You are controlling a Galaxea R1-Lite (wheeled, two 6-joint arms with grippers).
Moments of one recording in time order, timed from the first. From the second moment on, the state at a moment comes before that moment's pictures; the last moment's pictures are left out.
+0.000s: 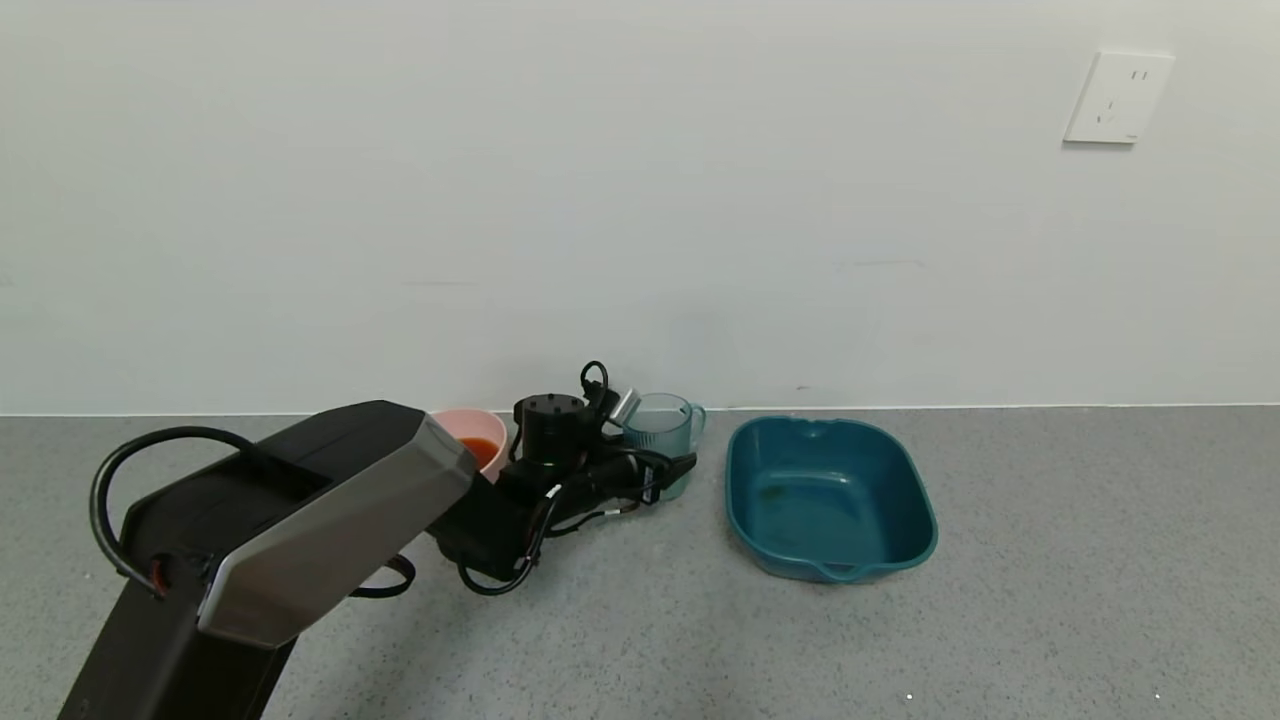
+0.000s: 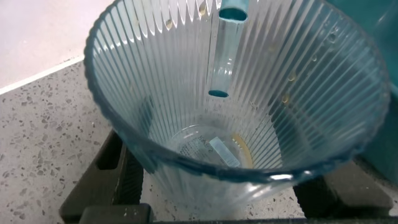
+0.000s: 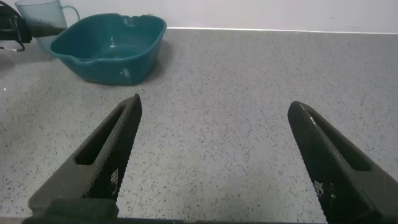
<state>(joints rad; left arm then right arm) -0.40 2.48 -1.30 -0.92 -0.30 0.01 0.00 0.00 0.00 -0.01 0.00 0.02</state>
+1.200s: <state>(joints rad) -0.41 2.50 -1.30 -0.92 -0.29 0.01 0.00 0.00 0.00 -0.01 0.00 0.02</state>
